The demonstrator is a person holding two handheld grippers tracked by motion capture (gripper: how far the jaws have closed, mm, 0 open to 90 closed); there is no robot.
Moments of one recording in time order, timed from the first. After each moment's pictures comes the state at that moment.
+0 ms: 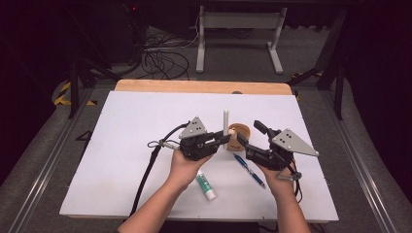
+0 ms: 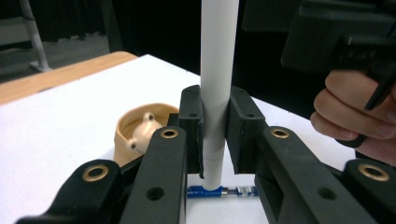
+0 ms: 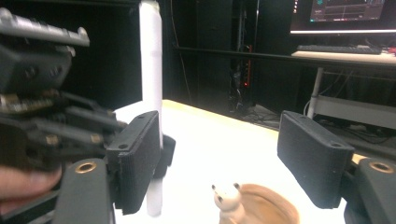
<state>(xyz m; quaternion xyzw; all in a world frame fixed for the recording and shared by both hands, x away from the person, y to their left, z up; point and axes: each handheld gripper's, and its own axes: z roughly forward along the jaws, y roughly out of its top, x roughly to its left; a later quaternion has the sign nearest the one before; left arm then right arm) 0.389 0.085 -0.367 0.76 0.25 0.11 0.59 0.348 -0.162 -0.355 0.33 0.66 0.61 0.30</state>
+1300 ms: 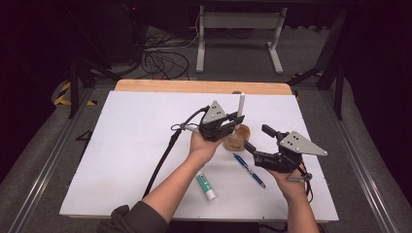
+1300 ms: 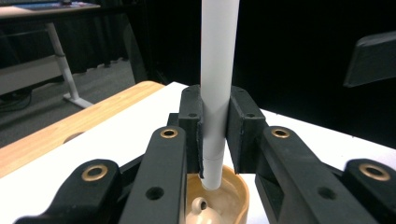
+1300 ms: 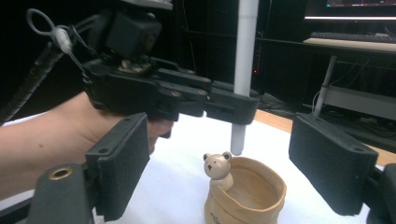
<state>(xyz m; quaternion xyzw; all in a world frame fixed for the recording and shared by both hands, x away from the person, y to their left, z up) 0.448 0.039 -0.378 0.75 0.22 0.18 0.59 0.348 -0.183 -0.361 0.31 0.69 0.59 0.28</state>
